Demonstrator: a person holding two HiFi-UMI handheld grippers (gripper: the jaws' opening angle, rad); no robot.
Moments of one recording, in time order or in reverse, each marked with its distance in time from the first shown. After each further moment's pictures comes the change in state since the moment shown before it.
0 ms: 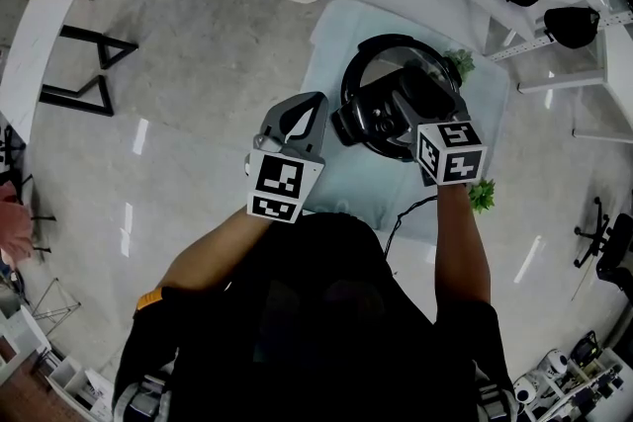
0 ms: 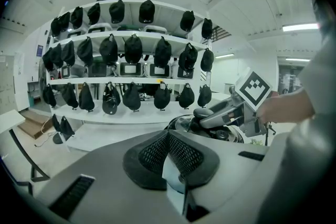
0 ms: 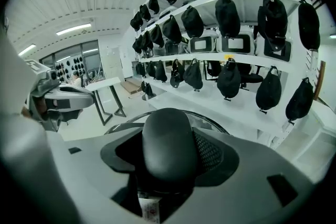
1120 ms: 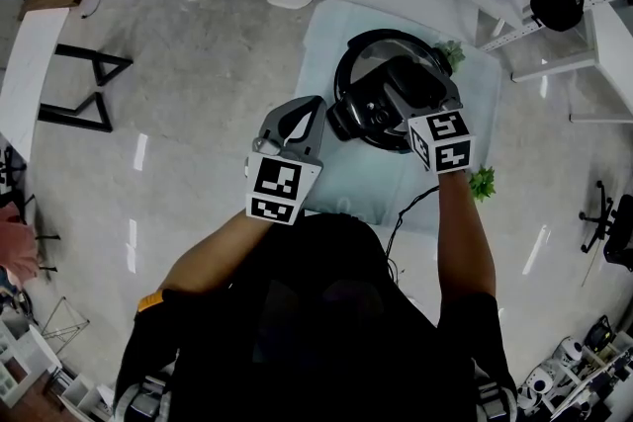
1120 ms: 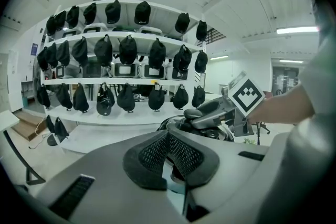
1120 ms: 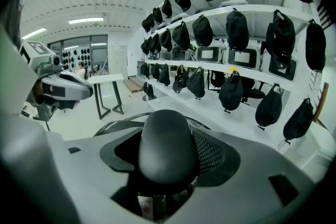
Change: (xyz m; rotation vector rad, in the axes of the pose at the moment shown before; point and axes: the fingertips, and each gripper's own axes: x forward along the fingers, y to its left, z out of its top) left arm -0.007 -0.016 -0.001 0.016 -0.013 -0.058; right arm -0.002 0.001 0.002 -0.140 -0.062 -0.017
